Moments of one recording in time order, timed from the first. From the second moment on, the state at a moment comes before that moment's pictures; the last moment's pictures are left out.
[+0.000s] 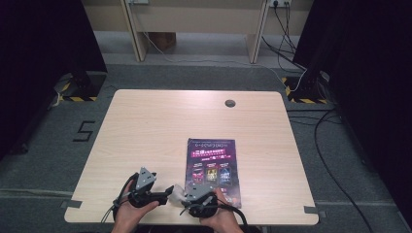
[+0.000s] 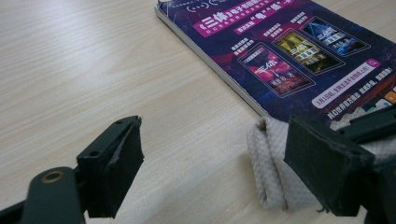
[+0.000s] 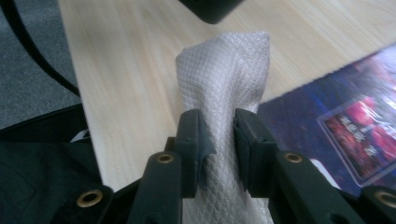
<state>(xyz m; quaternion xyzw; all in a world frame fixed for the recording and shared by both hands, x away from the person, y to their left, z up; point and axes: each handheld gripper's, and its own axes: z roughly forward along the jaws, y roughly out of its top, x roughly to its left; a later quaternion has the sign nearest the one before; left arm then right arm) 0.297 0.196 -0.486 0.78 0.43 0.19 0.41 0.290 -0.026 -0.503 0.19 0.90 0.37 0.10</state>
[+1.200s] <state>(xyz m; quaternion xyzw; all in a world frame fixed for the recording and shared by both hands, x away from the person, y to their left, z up) 0.297 0.196 -0.487 0.78 0.43 0.19 0.41 0.305 -0.105 -0.499 0.26 0.89 0.35 0.13</state>
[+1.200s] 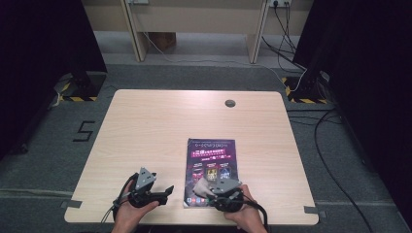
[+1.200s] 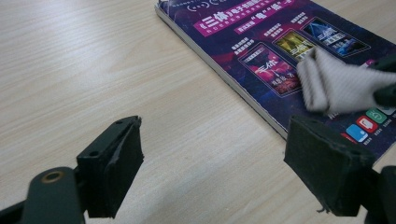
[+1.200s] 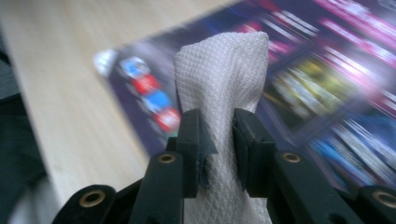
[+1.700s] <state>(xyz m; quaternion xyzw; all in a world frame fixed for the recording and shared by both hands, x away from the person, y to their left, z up) 0.296 0.190 -0.490 0.79 0.43 0.18 0.40 0.298 -0.132 -0.500 0.29 0.88 0.35 0.13</state>
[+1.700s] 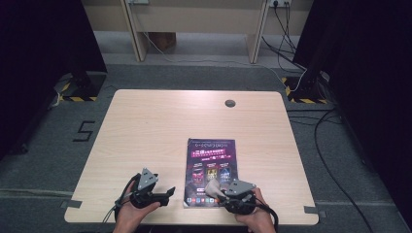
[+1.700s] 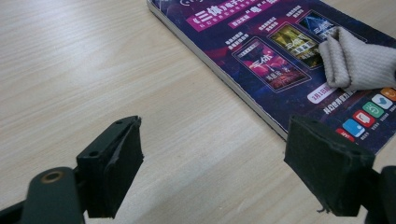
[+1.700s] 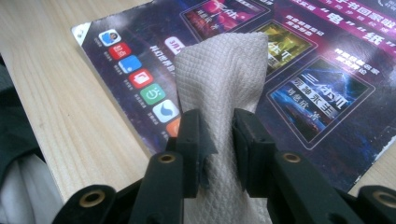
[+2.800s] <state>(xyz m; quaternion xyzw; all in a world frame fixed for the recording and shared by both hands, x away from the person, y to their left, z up) 0.294 0.137 -0.513 0.84 0.37 0.15 0.37 0.396 -0.147 -0.499 0.37 0.85 0.31 0.21</state>
